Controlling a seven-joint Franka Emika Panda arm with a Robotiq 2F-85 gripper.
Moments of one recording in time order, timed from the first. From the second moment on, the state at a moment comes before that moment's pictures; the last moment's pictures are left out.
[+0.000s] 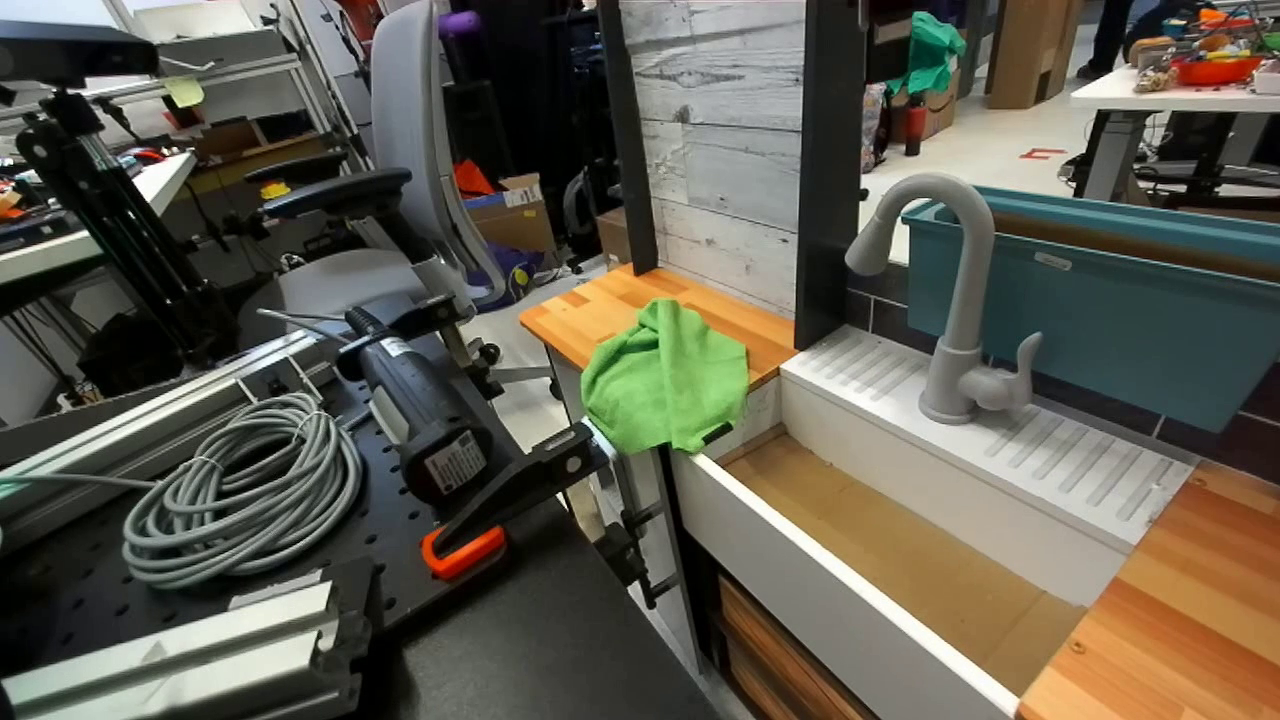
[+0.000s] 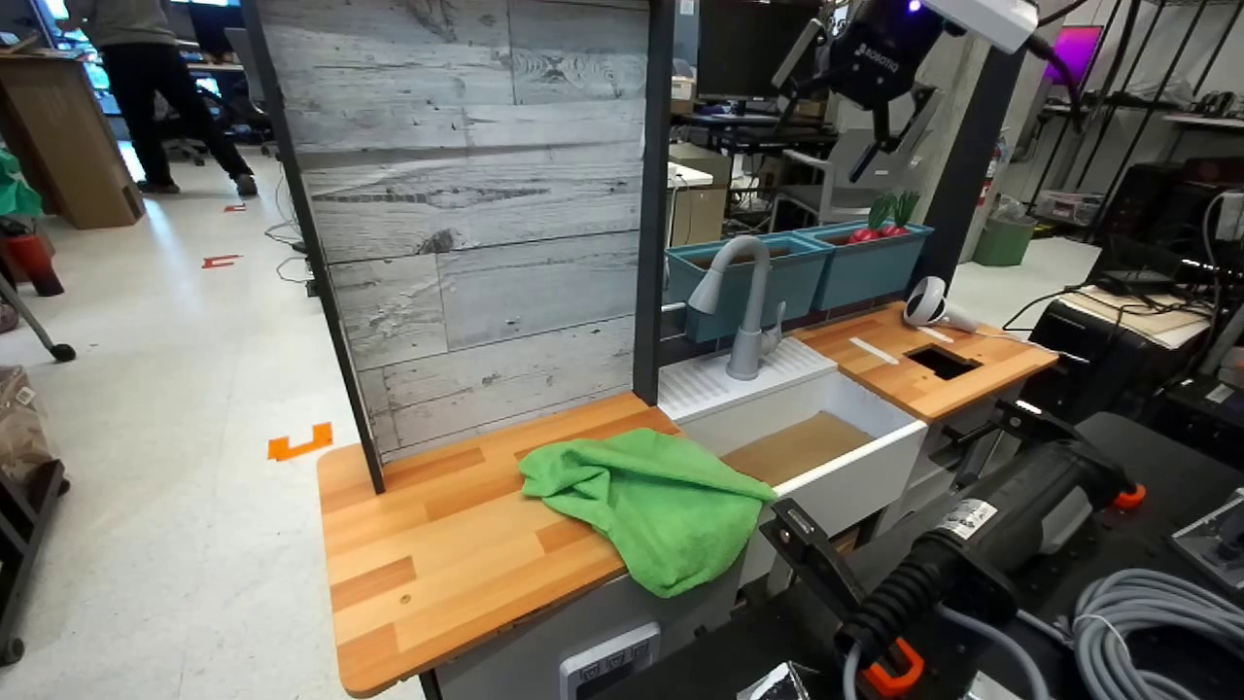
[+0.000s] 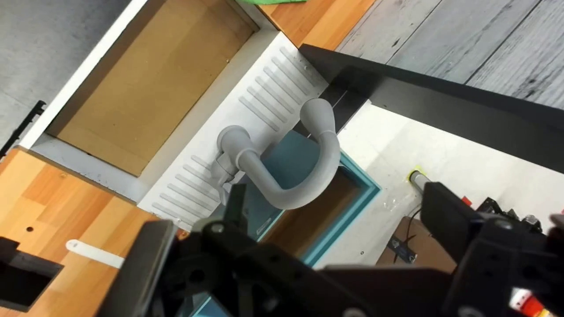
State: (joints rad) arm -0.07 0.27 -0.13 -2.14 0.62 2.62 0.04
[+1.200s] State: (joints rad) arm -0.10 0.52 -0.09 -1.93 0.62 2.60 0.30
